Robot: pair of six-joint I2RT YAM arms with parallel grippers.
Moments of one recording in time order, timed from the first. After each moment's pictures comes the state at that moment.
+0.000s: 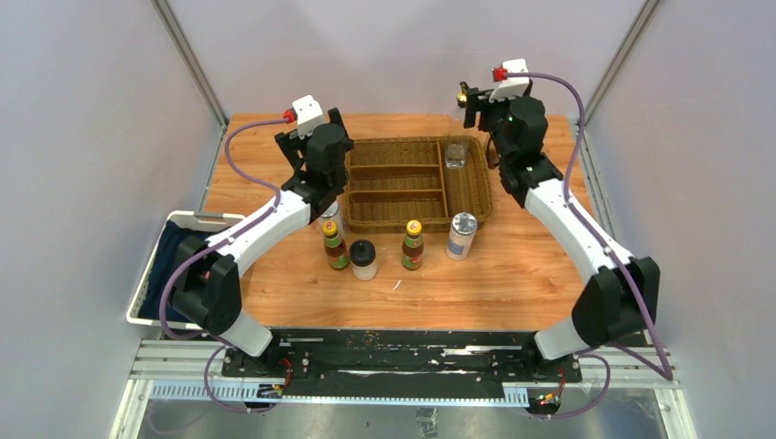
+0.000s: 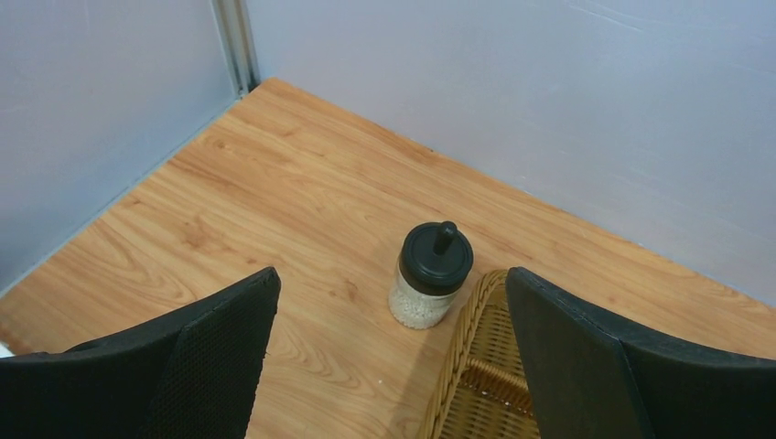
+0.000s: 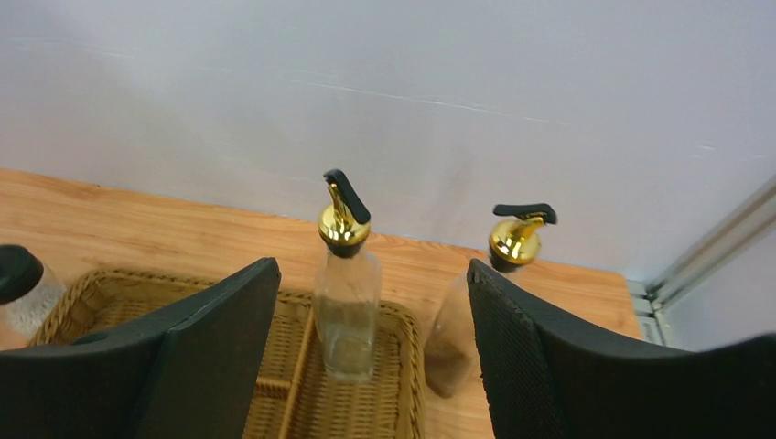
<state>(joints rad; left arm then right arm) -0.52 1.55 1.18 0.24 -0.97 -0.25 0.34 1.50 1.34 0.23 0.19 -0.10</state>
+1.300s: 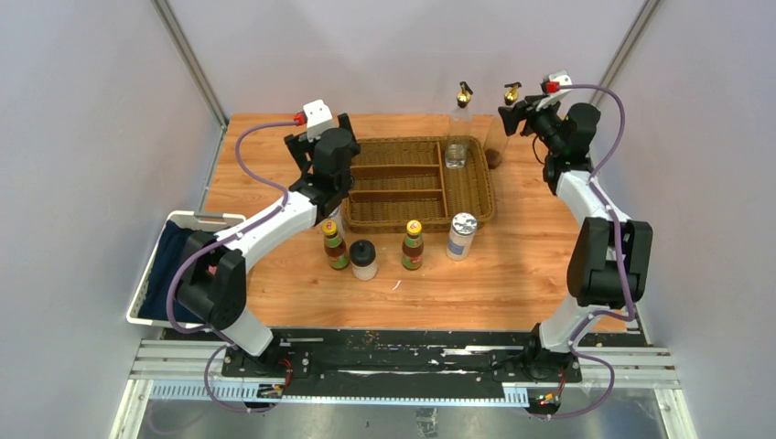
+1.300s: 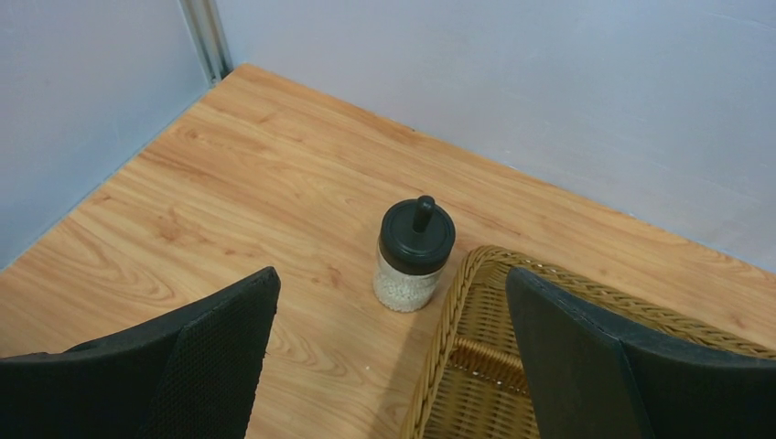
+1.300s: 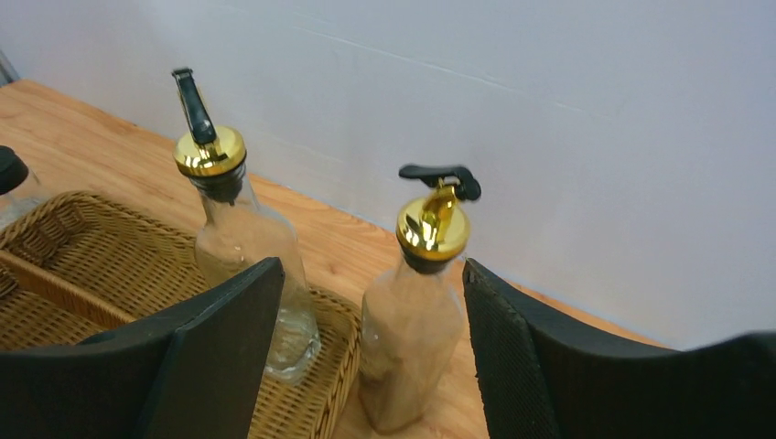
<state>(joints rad) -0.54 1.57 1.16 0.26 -0.94 -0.25 -0.09 1.67 1.22 0.55 -0.53 -0.06</state>
